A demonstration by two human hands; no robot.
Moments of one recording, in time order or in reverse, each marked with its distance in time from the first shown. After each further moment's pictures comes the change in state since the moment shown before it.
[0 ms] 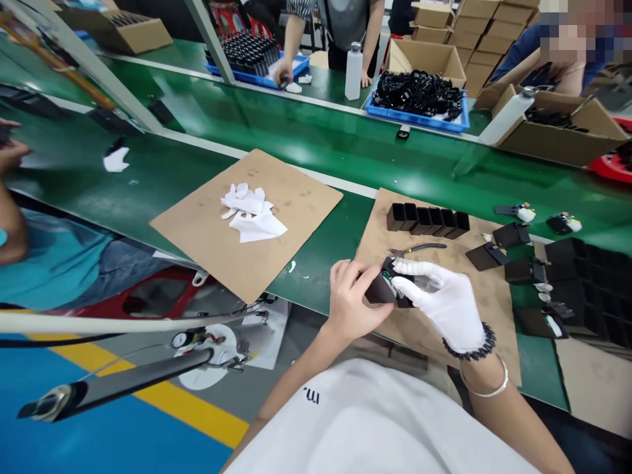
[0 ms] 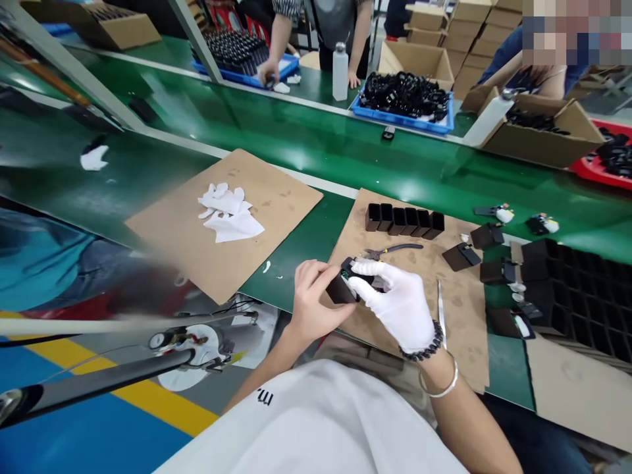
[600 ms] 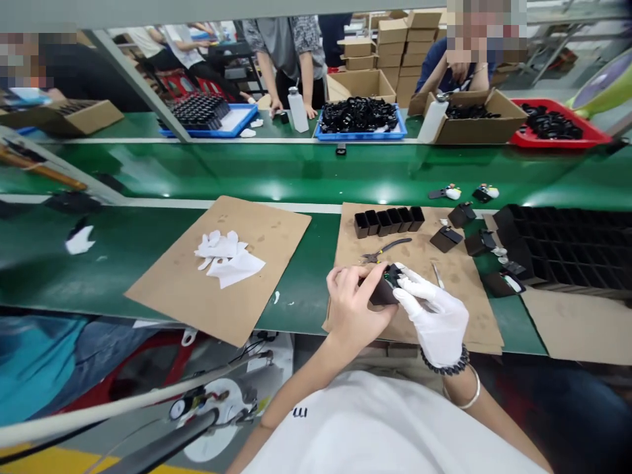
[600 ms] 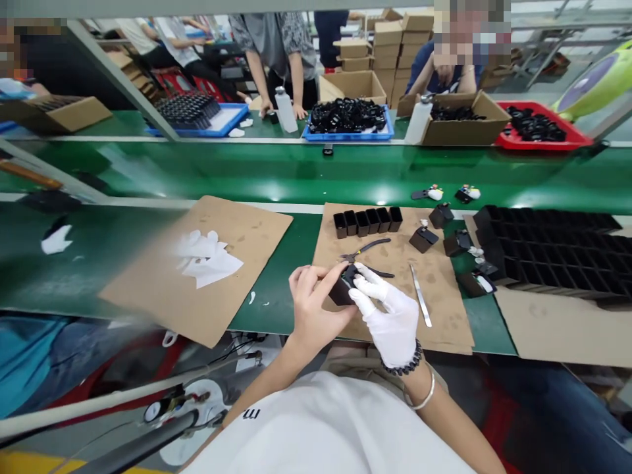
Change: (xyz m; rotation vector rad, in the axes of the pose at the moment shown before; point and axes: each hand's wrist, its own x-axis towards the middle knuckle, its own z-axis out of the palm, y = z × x) left_hand 0.025 0.037 0.008 -0.022 -0.074 0.168; right_hand -0.049 0.002 0.001 0.167 0.469 -0.119
